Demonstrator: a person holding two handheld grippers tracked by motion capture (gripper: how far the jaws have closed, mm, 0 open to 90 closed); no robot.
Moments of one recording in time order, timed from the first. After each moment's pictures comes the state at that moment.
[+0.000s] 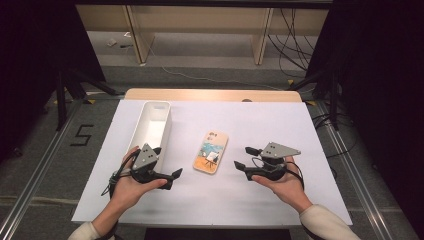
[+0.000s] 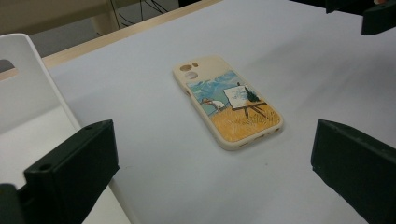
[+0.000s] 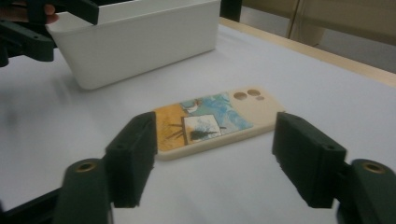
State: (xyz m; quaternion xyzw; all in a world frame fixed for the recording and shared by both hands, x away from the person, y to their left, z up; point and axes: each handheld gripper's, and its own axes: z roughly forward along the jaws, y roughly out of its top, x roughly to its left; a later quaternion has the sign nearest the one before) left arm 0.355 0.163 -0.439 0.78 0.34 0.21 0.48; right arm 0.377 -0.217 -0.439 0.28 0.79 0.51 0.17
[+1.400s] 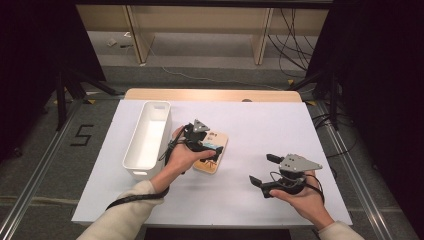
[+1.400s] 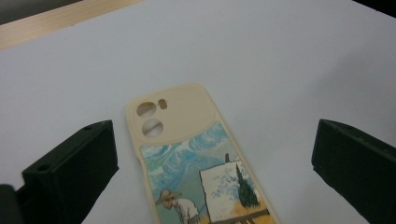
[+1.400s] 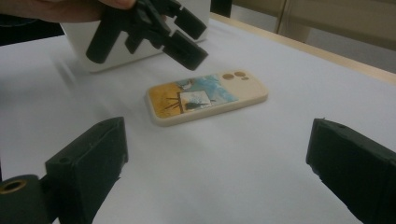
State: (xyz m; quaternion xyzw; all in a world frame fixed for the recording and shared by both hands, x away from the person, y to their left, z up) left arm 0.459 0.034 -0.445 0.81 0.39 0.15 0.42; right arm 0.342 -0.252 -0.436 0.29 0.79 0.50 0.19
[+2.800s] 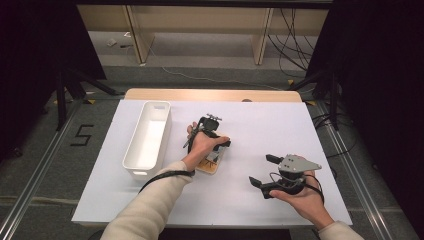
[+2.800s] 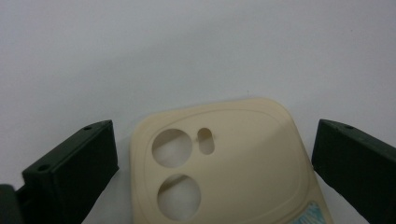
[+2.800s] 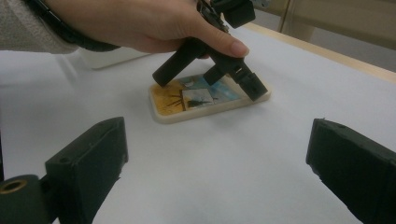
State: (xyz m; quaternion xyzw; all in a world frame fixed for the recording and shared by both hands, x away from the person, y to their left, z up) left arm 0.528 -0.006 -0.491 0.80 0.49 0.15 0.33; right arm 0.343 -0.252 -0.438 0.28 0.80 0.50 0.19
